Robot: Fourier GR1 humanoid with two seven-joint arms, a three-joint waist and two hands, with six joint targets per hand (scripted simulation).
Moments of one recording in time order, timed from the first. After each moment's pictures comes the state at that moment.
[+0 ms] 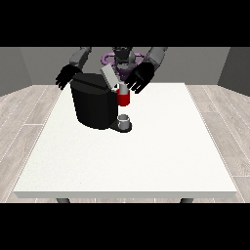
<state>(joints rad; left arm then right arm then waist) -1.16 0.44 0.12 -0.62 -0.65 -0.14 -0.13 -0.31 -0.05 -0.06 -1.38 -0.05 -0.14 -0.07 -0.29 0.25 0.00</state>
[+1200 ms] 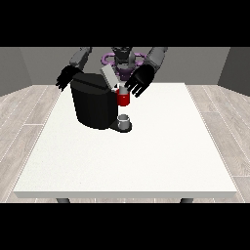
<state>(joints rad) -1.18 0.44 0.11 -0.61 -0.68 -0.15 -0.15 -0.32 -0.04 -0.05 -1.40 -0.04 -0.17 -0.06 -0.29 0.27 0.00</state>
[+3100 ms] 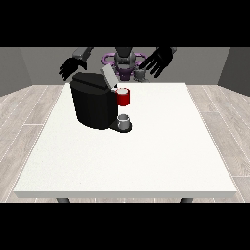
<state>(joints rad) -1.00 0.32 0.21 -0.63 -0.59 -0.21 -0.18 -0.16 -0.04 -0.08 -1.36 -0.07 -0.16 -0.09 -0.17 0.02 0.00</state>
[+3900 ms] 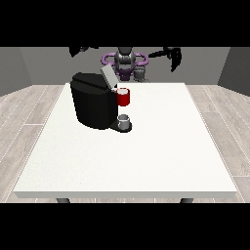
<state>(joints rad) -0.66 0.10 0.36 -0.68 -0.30 -0.25 -0.25 -0.14 -0.15 -0.07 -1.47 -0.09 -0.04 0.00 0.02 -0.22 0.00</state>
